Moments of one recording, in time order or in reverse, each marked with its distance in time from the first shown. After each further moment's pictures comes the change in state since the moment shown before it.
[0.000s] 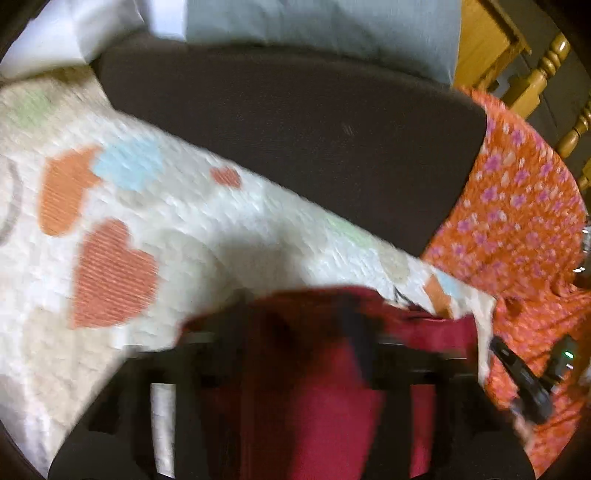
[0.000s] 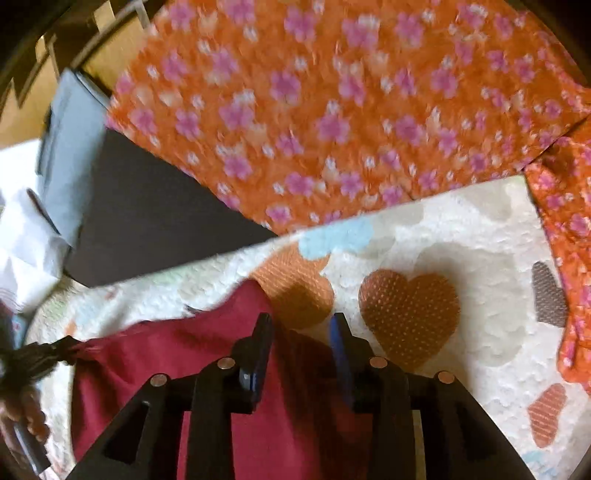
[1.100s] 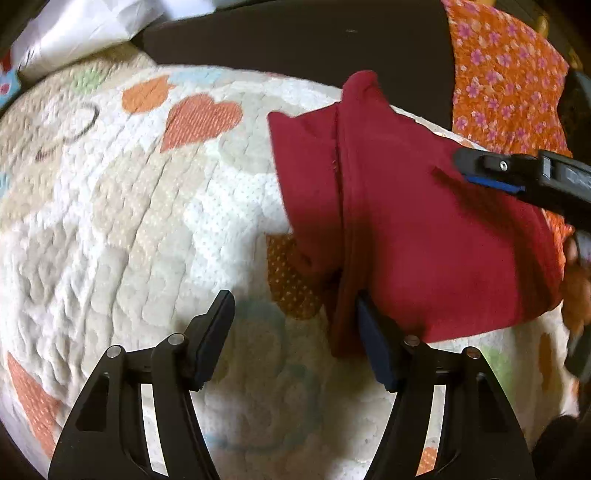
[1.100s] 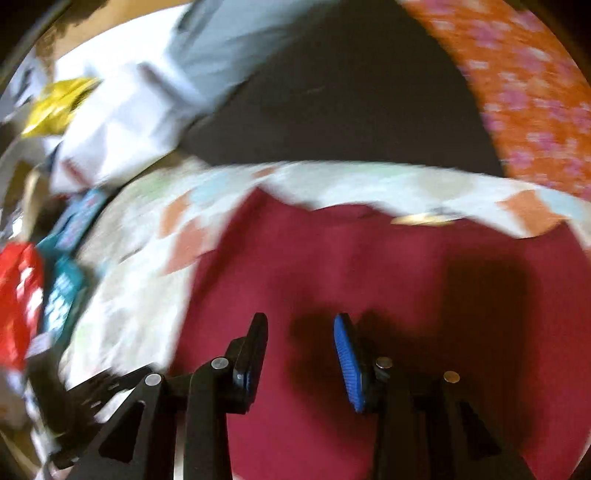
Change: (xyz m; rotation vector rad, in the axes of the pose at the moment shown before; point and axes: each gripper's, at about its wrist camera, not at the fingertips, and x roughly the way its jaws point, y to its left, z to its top) left arm -0.048 0.051 -0.165 0.198 0.119 0.176; right arm 0.033 0.191 -0.100 -0.323 0.283 0.354
